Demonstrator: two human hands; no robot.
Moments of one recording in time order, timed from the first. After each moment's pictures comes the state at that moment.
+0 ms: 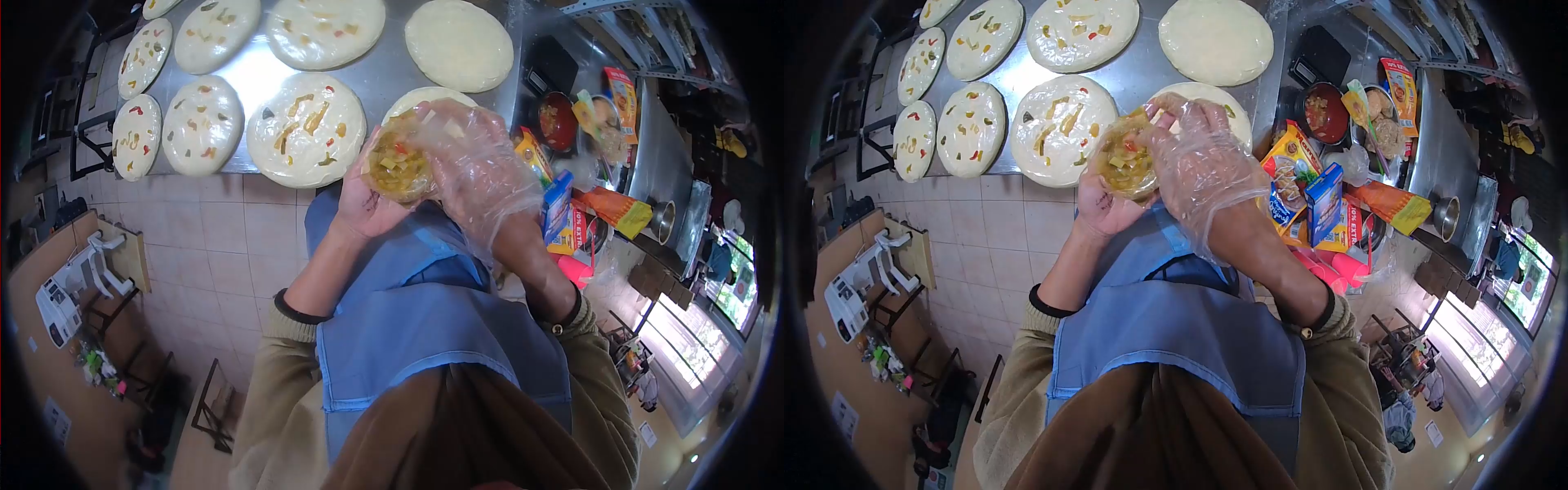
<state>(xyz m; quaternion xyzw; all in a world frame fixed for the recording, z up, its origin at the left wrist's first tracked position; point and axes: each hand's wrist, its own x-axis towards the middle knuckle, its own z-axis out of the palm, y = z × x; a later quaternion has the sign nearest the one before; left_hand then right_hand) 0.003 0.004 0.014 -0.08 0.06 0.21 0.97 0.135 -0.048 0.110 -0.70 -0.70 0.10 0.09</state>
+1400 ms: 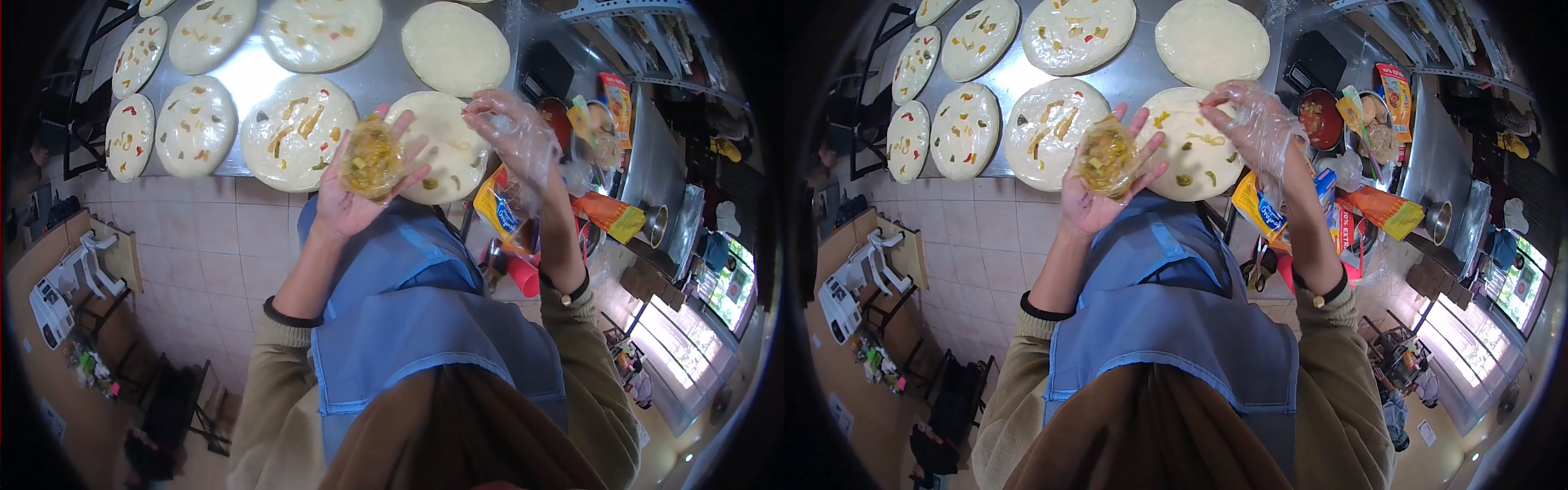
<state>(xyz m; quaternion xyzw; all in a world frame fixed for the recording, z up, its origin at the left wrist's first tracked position) -0.005 0.015 -0.003 -0.07 0.07 0.26 0.96 0.221 -0.033 0.057 -0.74 -0.56 0.28 0.27</state>
